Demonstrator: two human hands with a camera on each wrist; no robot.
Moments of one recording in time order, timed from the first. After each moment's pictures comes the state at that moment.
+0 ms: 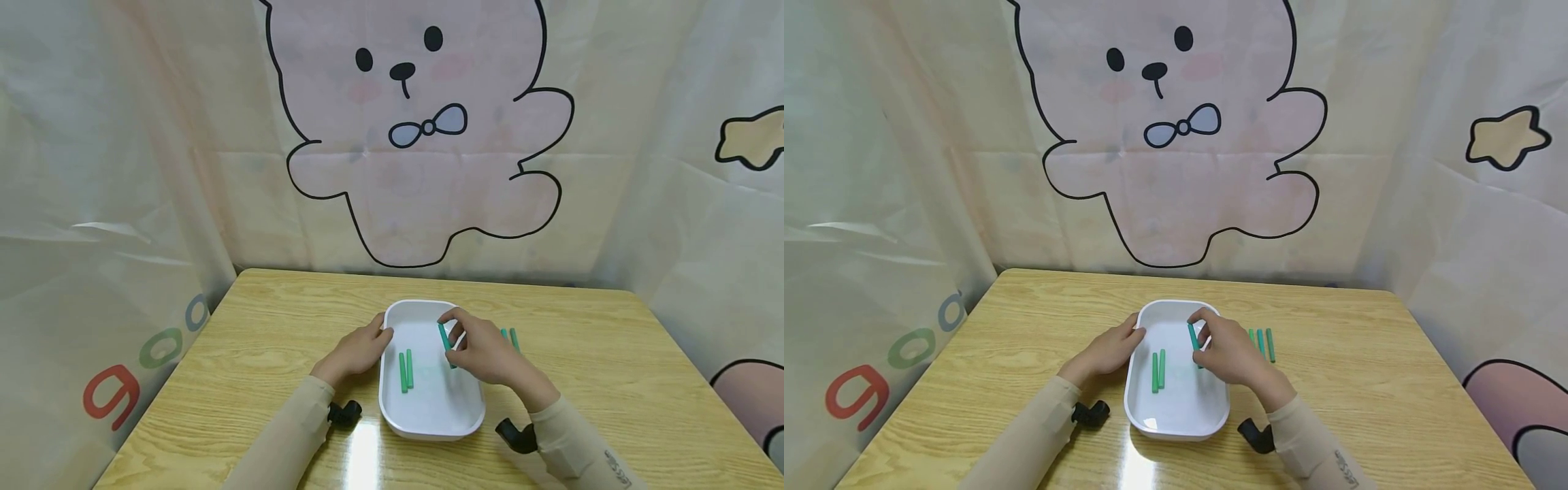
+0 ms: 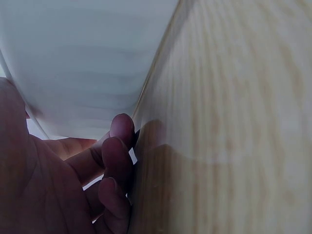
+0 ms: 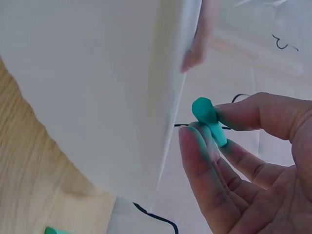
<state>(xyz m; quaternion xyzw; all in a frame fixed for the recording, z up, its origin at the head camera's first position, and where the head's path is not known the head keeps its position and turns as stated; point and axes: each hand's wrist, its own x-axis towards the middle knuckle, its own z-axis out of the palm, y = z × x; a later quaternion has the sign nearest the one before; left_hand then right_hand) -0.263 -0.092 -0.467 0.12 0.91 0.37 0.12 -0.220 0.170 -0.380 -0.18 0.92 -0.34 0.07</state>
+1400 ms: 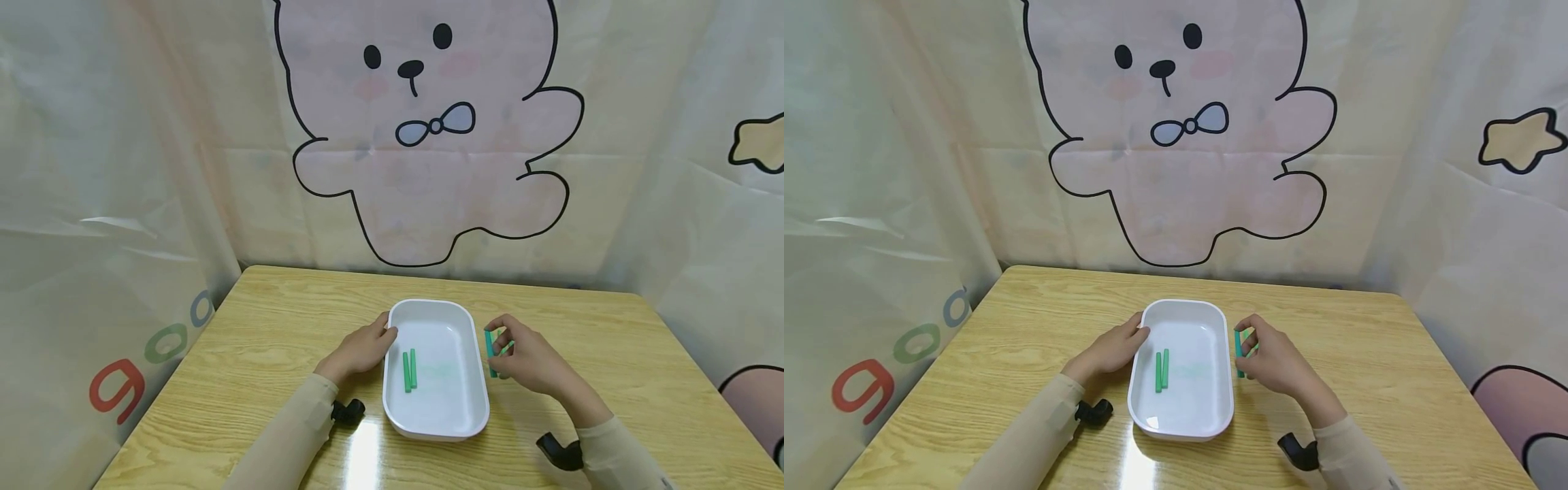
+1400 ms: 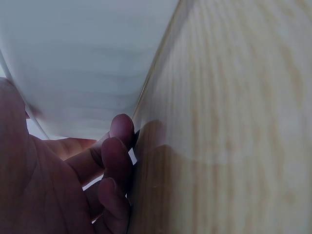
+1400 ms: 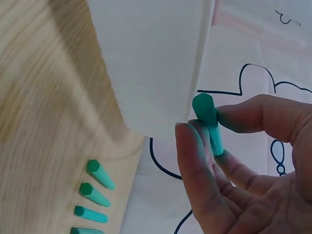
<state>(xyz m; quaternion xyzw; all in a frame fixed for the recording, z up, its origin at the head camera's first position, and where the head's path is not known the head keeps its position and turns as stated) -0.266 -0.094 -0.469 0.13 0.91 0.37 0.12 -0.210 0.225 -0.386 -0.12 0.90 -0.39 0.11</state>
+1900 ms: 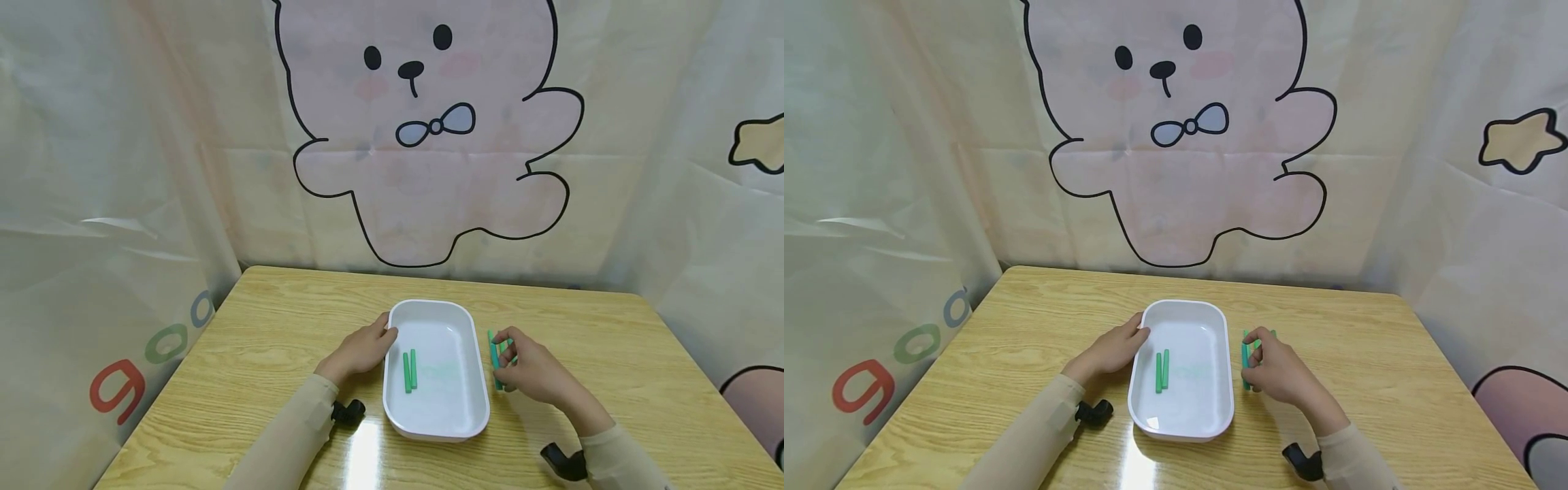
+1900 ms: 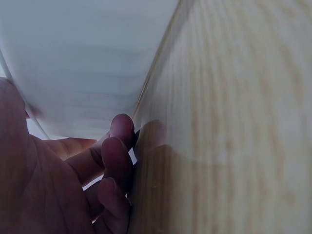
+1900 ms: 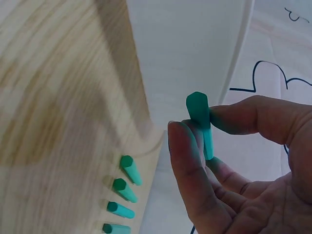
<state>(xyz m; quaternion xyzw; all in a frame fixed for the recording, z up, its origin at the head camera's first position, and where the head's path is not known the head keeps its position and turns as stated) -0.266 -0.093 -0.470 0.13 0.91 0.37 0.12 -0.205 0.235 -0.406 -0.09 0.89 -0.42 0.14</state>
